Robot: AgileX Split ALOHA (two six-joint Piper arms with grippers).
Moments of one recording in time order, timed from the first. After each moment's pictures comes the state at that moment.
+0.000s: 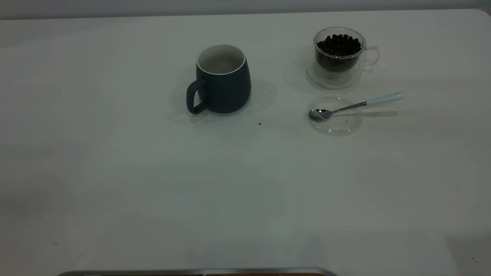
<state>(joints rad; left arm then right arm) -0.03 -0.02 -0.49 -0.01 1.14 0.01 0.05 0.71 -0.48 0.29 0.69 -0.11</state>
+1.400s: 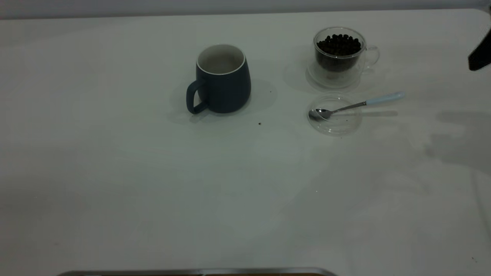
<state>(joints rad) -0.03 -0.02 -0.49 -0.01 1.14 0.01 -0.19 1.85 -0.83 0.87 0.42 -0.83</state>
